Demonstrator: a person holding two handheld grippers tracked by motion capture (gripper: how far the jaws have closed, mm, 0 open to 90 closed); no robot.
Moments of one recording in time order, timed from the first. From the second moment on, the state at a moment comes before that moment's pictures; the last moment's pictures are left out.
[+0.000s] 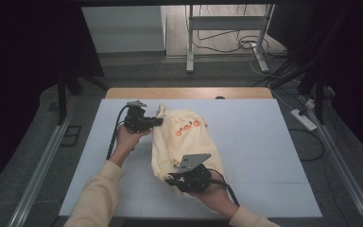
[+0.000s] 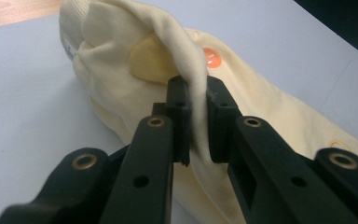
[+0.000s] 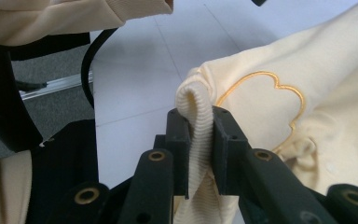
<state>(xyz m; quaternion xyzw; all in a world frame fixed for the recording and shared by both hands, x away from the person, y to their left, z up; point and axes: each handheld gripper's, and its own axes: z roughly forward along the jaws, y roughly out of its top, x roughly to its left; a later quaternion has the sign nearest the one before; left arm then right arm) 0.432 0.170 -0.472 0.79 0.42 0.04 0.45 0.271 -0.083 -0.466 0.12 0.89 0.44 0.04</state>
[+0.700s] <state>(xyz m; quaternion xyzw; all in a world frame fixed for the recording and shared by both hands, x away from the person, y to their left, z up) 0.436 0.147 -0.468 0.80 0.41 0.04 0.44 0.273 -0.115 -0.469 0.16 0.88 0.44 0.05</state>
